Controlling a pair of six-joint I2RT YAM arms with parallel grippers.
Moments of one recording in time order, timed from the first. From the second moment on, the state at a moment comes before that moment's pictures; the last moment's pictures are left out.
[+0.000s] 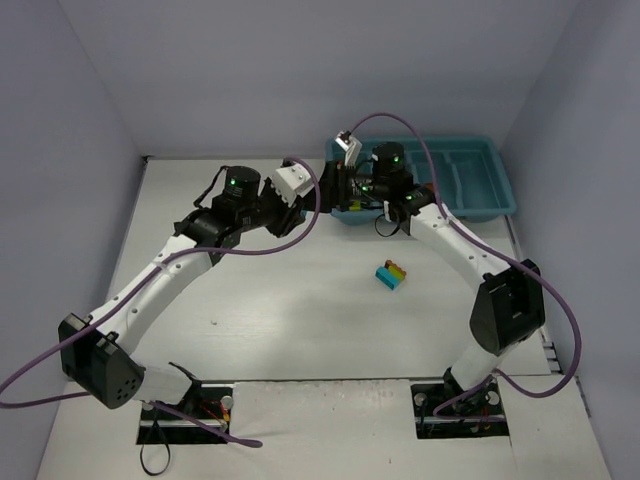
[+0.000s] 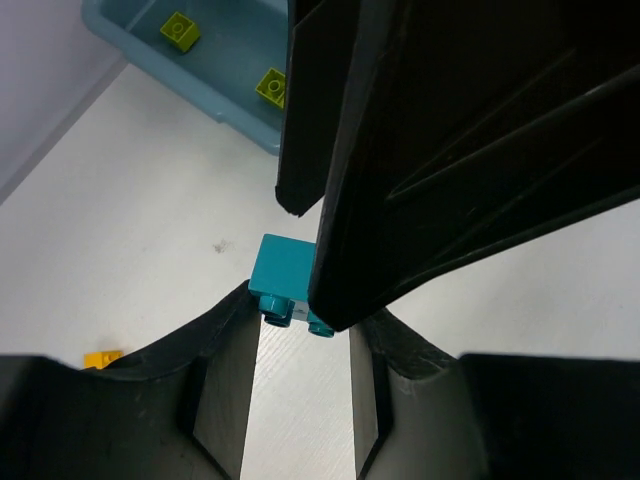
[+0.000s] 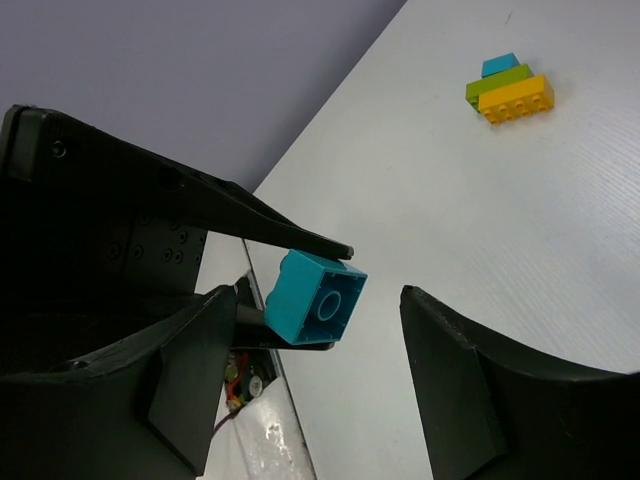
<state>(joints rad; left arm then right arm) -0.55 1.36 1.32 -0.42 0.28 0.25 0.48 1.66 1.38 -0.01 -0.82 0.56</state>
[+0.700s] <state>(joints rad) -0.56 1.38 1.32 -0.41 0.22 0.26 0.48 1.70 1.40 0.00 -0.84 0.60</state>
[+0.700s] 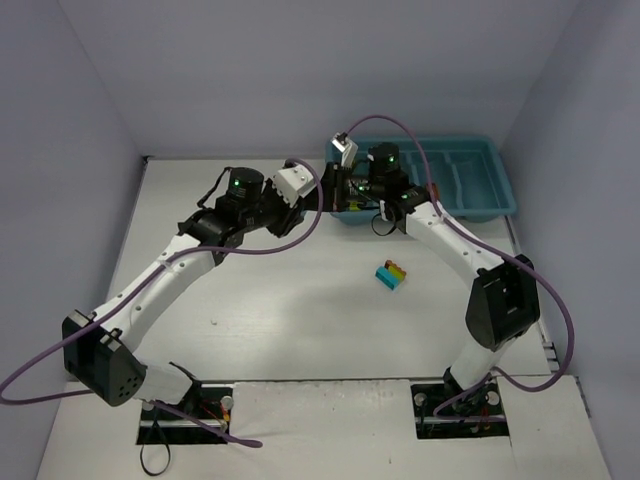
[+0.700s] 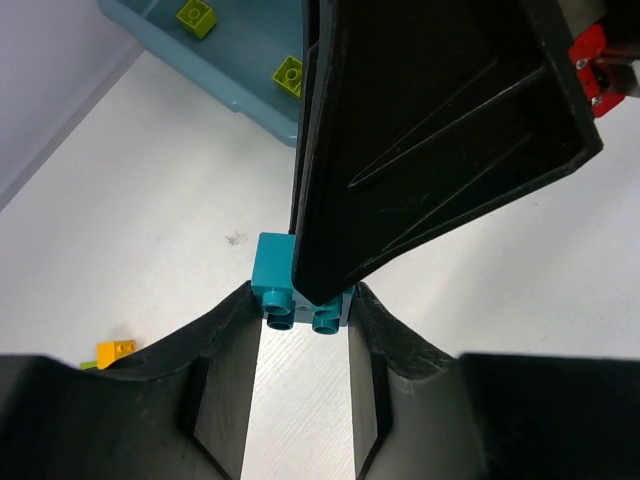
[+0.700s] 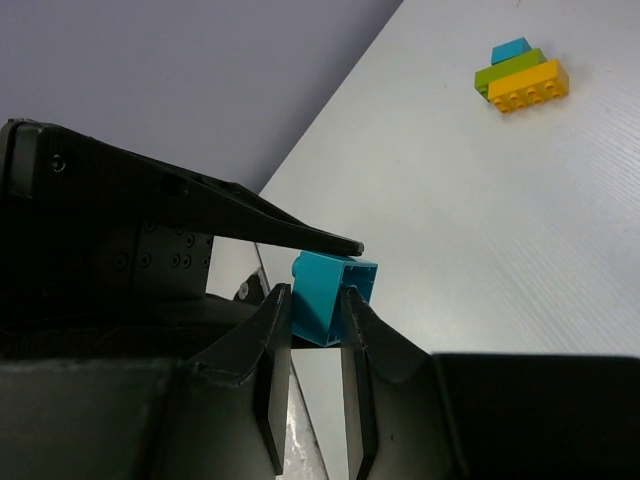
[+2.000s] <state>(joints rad) -0.54 1.19 0.99 -0.37 -0.05 -0.10 -0.17 1.95 1.60 -0.06 0.00 0.36</state>
